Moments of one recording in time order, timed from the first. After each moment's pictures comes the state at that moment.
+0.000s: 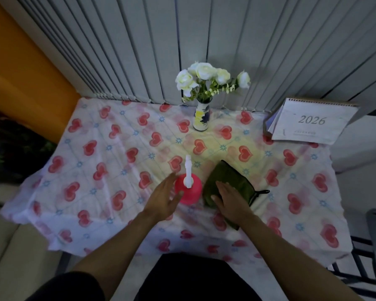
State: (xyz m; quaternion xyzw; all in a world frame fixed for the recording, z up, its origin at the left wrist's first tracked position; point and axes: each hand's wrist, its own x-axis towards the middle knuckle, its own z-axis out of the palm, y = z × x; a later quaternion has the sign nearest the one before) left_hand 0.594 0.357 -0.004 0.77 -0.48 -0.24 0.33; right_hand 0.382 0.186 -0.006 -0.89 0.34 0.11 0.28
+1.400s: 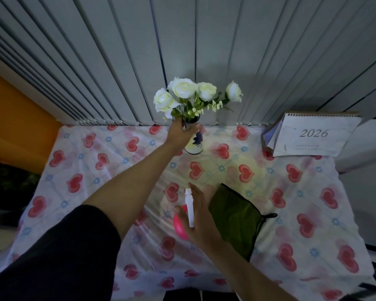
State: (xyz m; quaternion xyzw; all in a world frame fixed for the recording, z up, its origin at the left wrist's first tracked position) left_hand 0.714 0.081 0.065 0.74 -0.33 -0.32 0.48; right_hand 0.497 0.218 0.035 -0.79 0.29 -0.20 0.49
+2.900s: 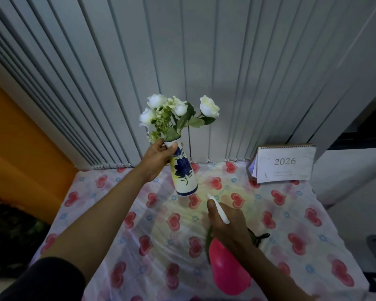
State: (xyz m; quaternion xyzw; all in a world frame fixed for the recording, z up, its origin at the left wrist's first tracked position) left_hand 0.724 0.172 0.200 0.56 -0.32 -0.45 0.62; right_hand 0.445 0.203 0.148 -0.77 0.42 -0.32 0.35
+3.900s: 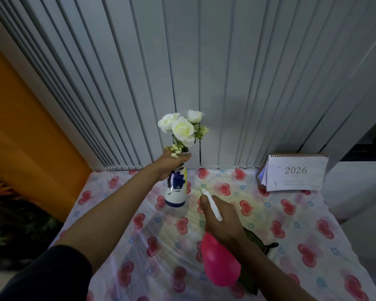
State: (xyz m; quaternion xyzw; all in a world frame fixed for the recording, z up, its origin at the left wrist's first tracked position) left_hand 0.724 0.170 0.213 0.69 -0.33 -0.42 0.49; right_hand 0.474 0.216 0.183 -0.78 0.33 -0.32 0.43
